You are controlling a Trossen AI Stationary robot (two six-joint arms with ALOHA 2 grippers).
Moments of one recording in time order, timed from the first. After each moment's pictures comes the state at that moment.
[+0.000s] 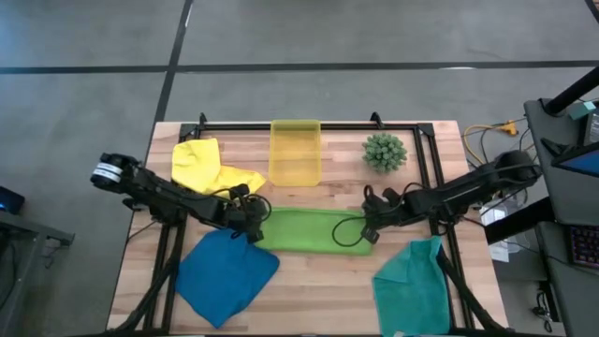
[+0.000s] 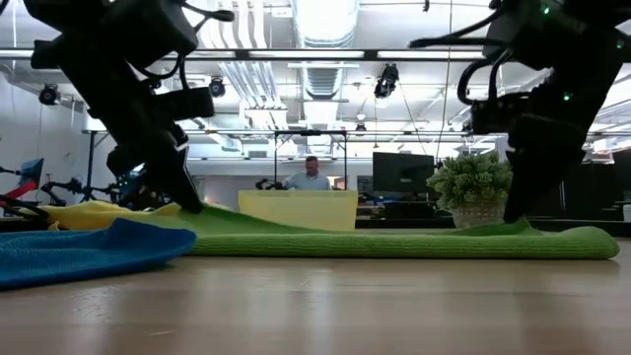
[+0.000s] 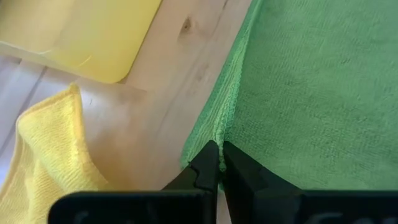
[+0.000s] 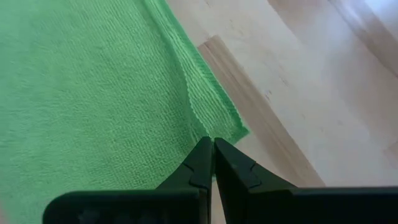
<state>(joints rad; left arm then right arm) -0.23 1.42 0.63 -0.27 -0.51 -0.40 0.23 1.33 0.57 -0.47 0.29 0.76</state>
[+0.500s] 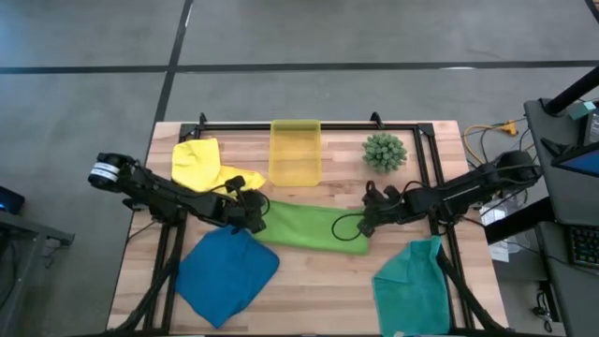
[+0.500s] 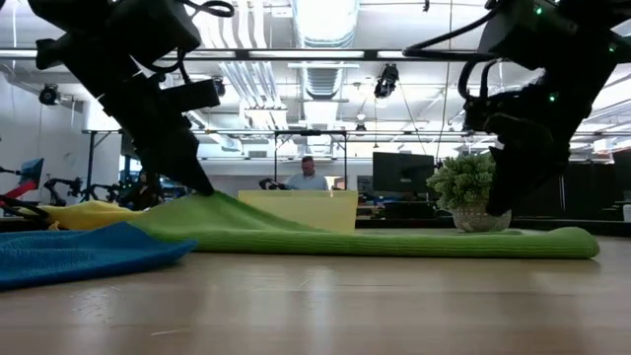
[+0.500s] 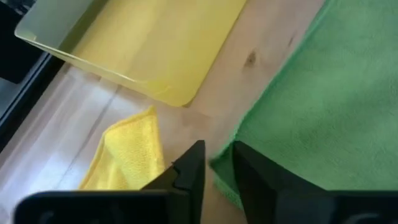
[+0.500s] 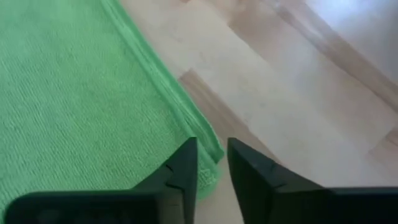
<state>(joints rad) -0.20 1.38 0.63 -0.27 -0.69 -0.40 0.21 1.31 0.57 -0.44 0.38 0.86</state>
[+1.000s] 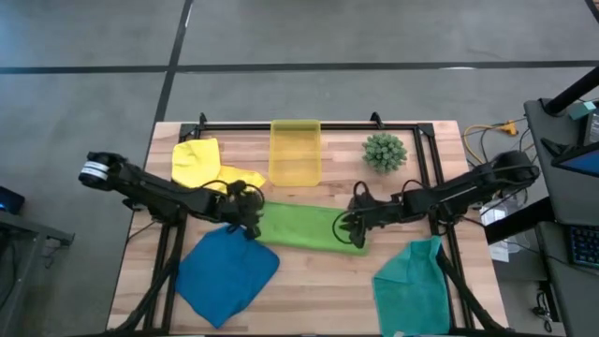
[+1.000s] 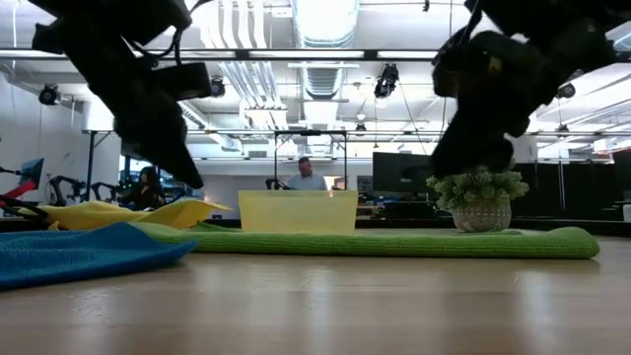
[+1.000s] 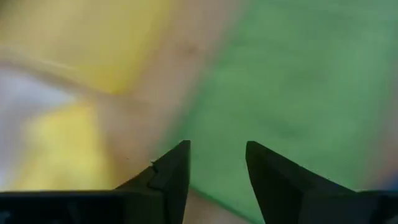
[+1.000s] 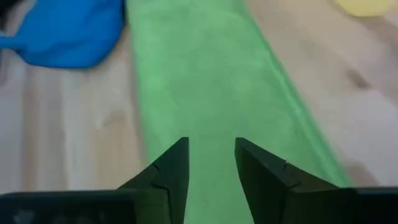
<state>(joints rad) -0.20 1.27 0.63 -0.32 -0.35 -0.41 0.21 1.35 0.57 0.03 0.15 0.64</state>
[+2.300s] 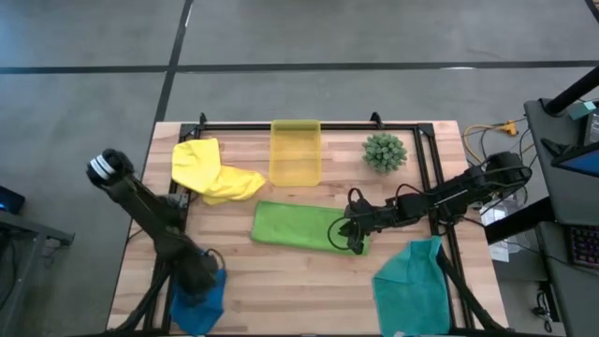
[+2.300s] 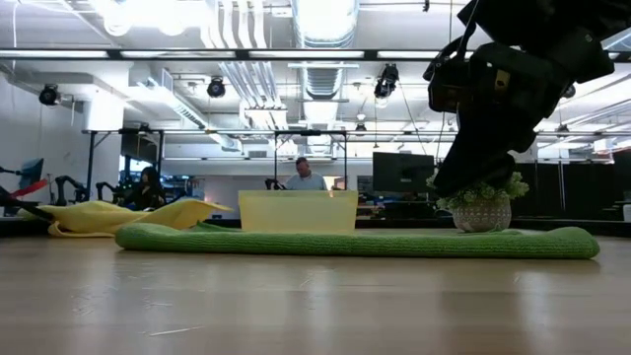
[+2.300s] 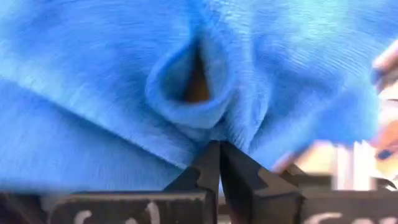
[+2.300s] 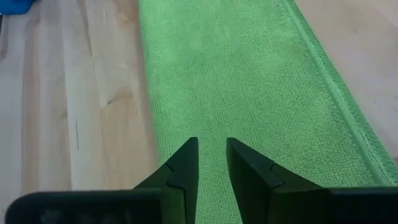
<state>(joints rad) -0.89 1.32 0.66 -0.63 0.45 -1.39 0.23 1.43 0.58 0.06 0.10 0.65</state>
